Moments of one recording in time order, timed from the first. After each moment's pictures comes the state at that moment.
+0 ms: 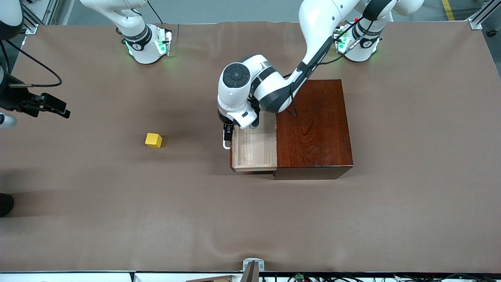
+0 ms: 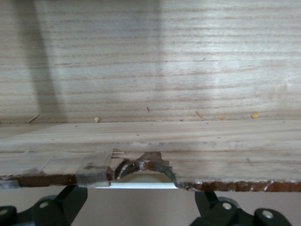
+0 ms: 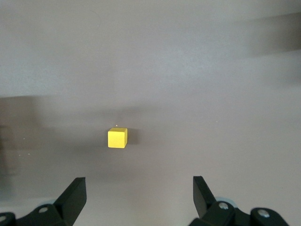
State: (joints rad) left arm -0.76 0.76 -0.19 -1.27 0.00 2.13 -2.44; right arm 0.01 0.01 -0.06 -1.65 0.04 1.62 0.02
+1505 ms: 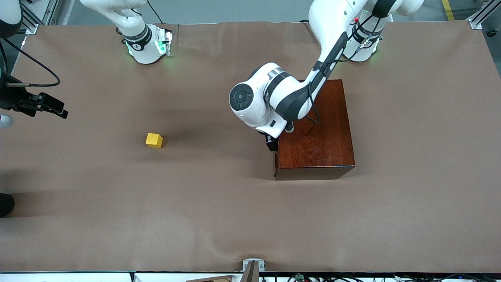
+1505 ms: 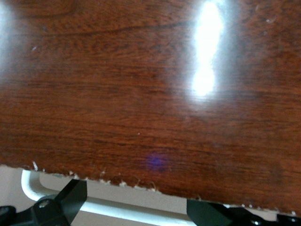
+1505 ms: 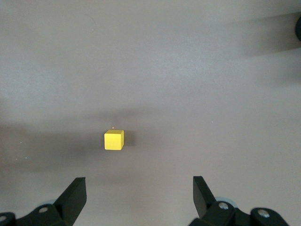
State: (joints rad) left arm -0.76 0.73 -0.04 -1.25 0.15 1.69 -2.54; right arm 0.01 0.00 -0.07 -1.64 0.03 1.62 0.03
